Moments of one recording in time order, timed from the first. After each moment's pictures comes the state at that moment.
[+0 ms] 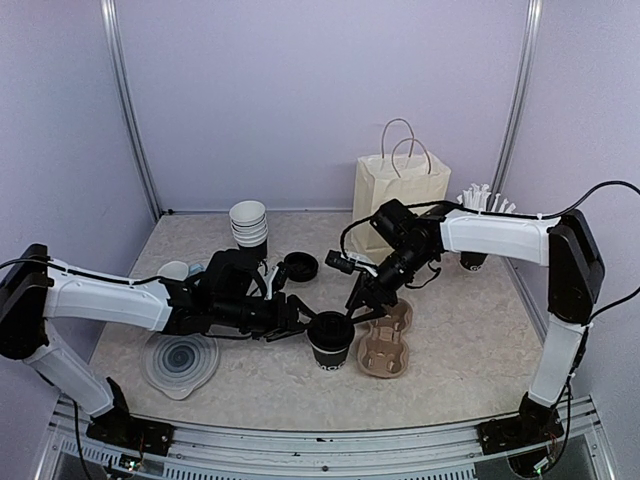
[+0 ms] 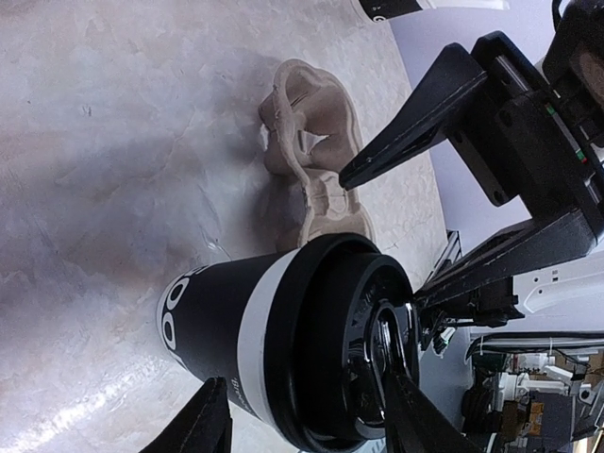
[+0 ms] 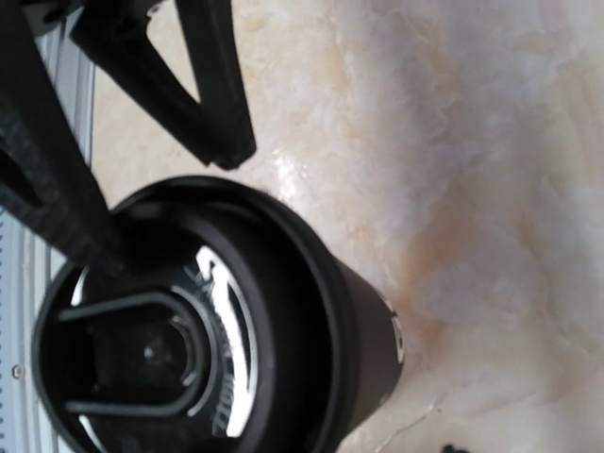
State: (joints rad) left arm -0.92 1.51 0.79 0.15 0.31 -0.91; right arm 0.71 1.85 1.43 -0.77 -0.73 -0.45
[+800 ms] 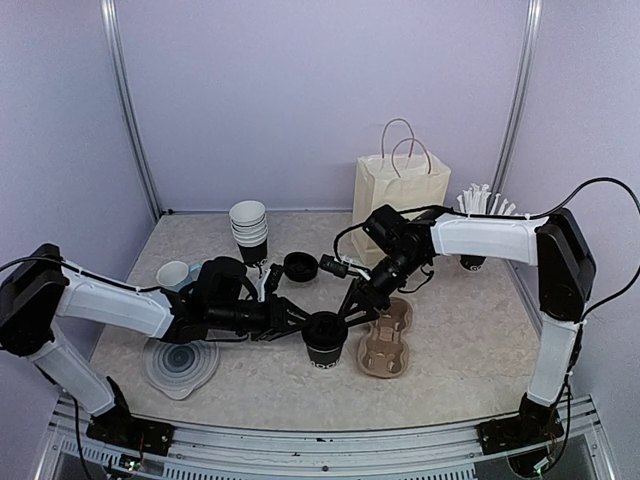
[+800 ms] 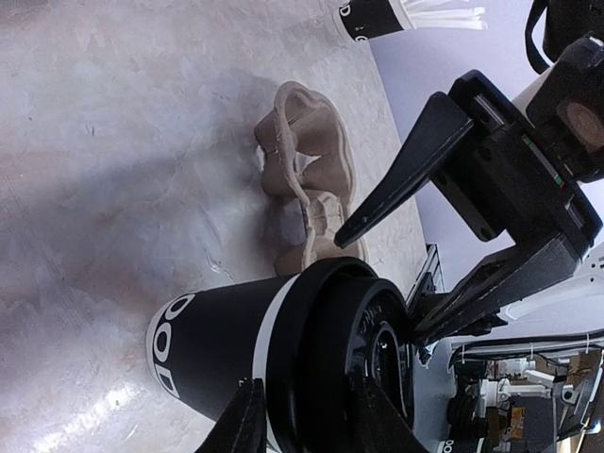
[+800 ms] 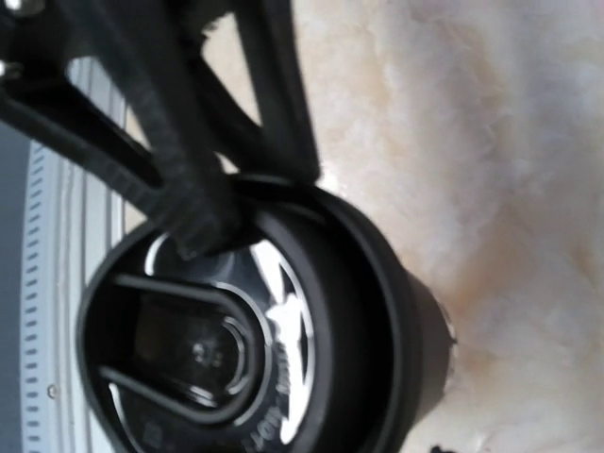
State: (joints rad) left arm -0.86 1.54 0.67 0.36 0.36 -0.93; right arm 0.72 1.90 1.45 -0.76 -0.77 -0.41
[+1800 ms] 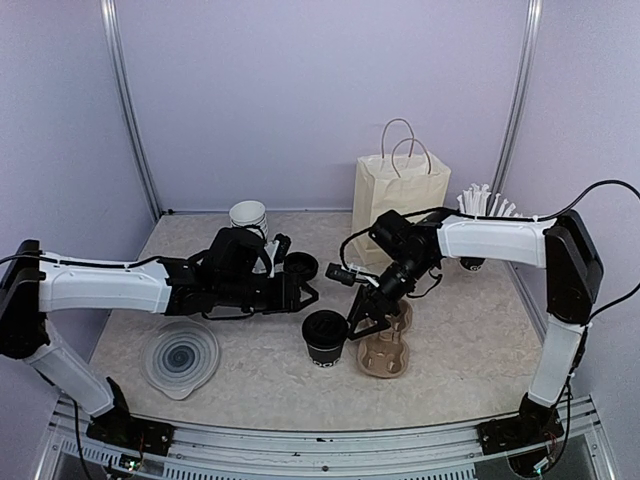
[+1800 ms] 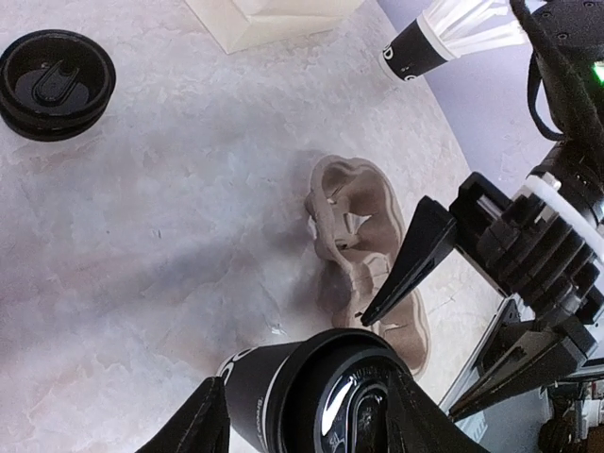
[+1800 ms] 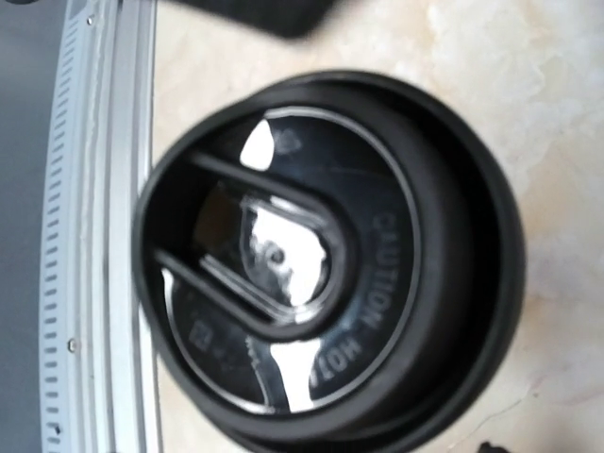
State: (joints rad) left arm -0.90 1.53 0.94 -0.01 0.11 -0.70; right arm 0.72 1.86 1.40 -0.82 -0.80 -0.46
